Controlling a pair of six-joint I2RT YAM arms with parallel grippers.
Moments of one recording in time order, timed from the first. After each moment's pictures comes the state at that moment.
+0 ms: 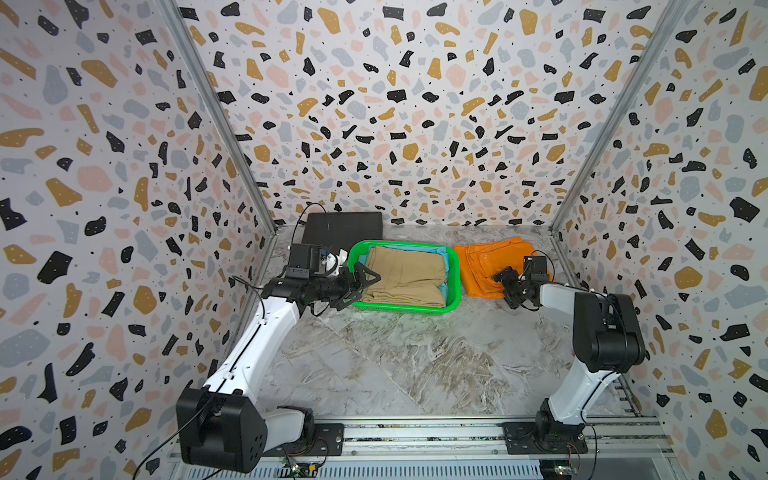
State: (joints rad) left arm -0.14 1.27 1.09 -0.64 0.78 -0.65; right arm -0.01 1.83 1.00 -0.05 -0.27 0.97
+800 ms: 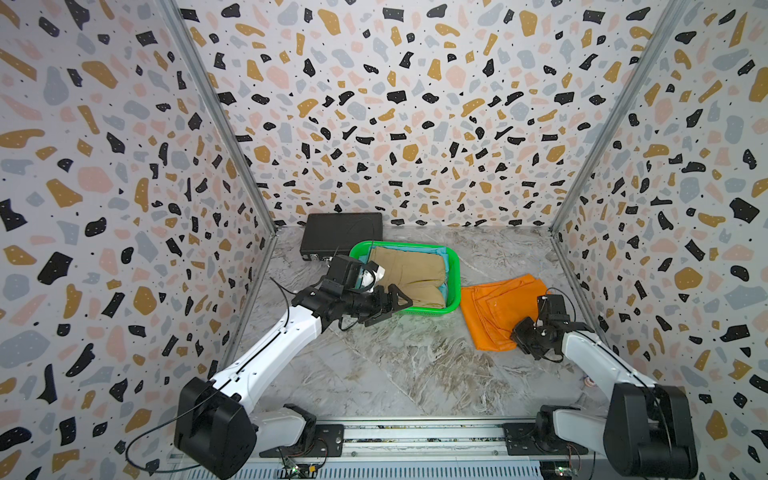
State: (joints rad) left arm -0.46 1.26 1.01 -0.55 0.68 -0.73; right arm -0.02 1.16 0.56 -0.59 -0.22 0.87
